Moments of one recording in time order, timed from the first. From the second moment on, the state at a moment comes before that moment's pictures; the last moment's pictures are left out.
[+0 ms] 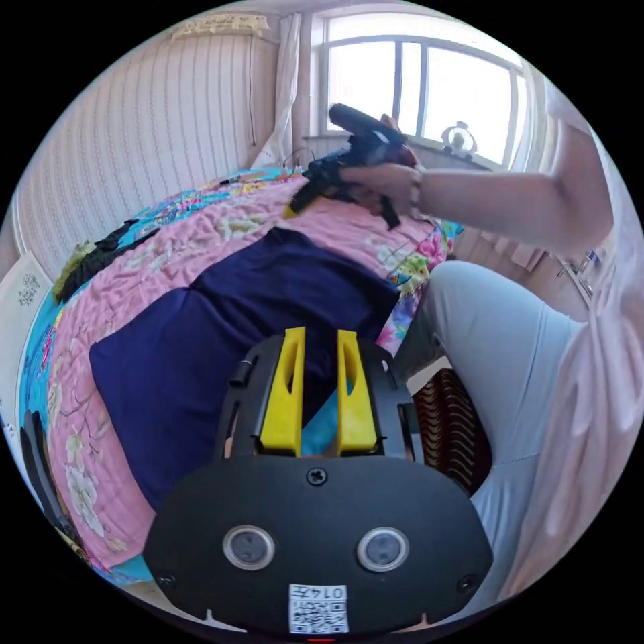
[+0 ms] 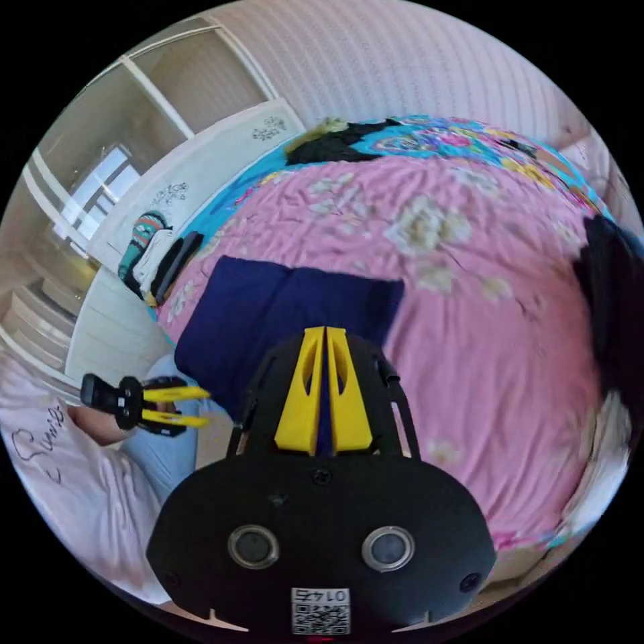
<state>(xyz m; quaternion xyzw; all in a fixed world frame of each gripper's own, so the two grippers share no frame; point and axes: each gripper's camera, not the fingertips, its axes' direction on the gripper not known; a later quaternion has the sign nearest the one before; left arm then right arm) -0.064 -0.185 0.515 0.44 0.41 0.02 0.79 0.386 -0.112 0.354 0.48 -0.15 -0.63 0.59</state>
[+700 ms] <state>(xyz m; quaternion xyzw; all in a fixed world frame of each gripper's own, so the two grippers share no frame) 0.034 -0.260 0.451 0.41 0.43 0.09 0.80 0.497 -0.179 0.302 0.28 -0.28 -0.68 0.62</state>
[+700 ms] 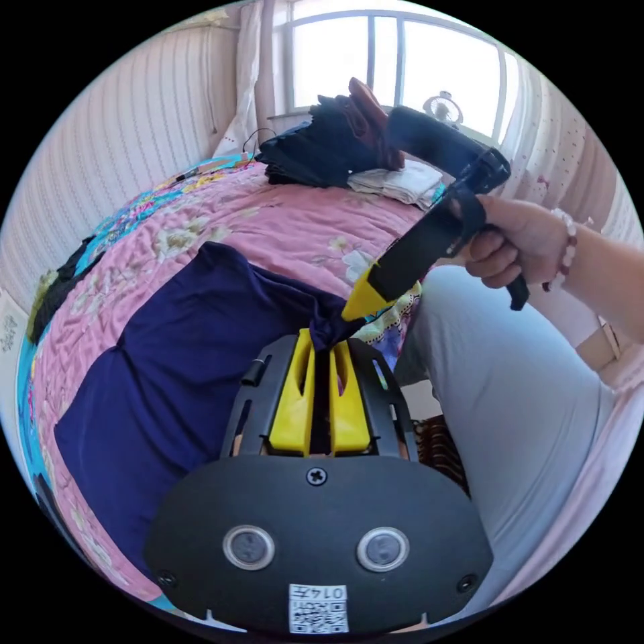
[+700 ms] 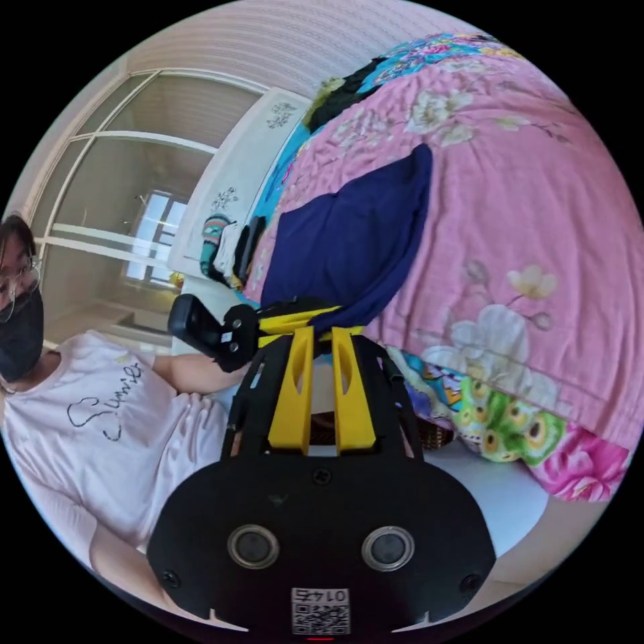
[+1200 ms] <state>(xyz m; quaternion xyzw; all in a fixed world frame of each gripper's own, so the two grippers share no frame) -0.004 -0.251 0.452 0.41 0.45 0.08 0.79 0.406 -0.265 0.187 0.31 -0.43 -0.59 0.62</state>
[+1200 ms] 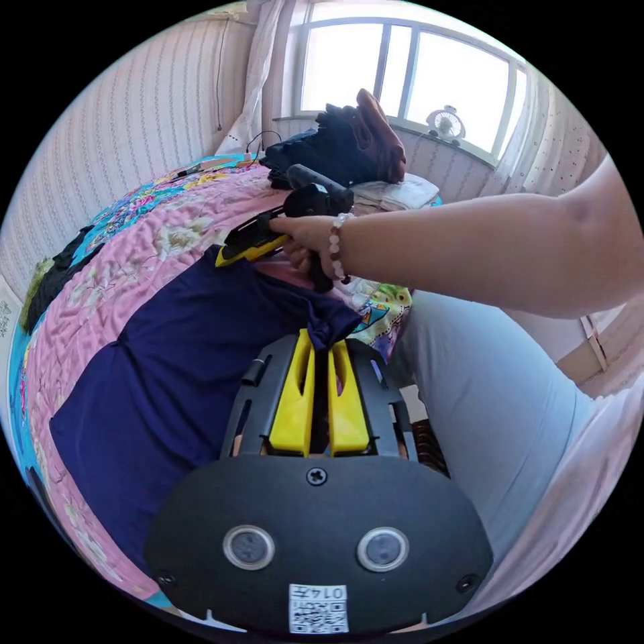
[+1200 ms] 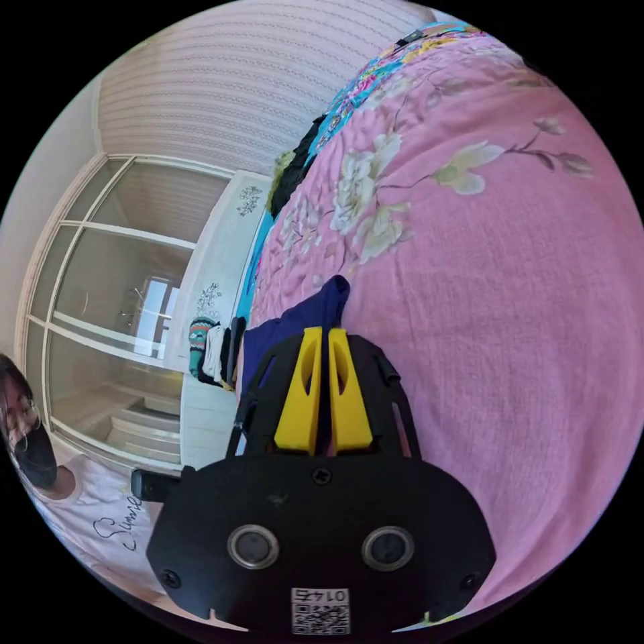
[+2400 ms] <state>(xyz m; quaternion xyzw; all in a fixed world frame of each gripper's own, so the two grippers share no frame) -0.283 -0.148 0.665 0.19 0.61 -0.31 0.70 0.103 -0.083 0.302 0.39 -0.07 -0.72 0.56</state>
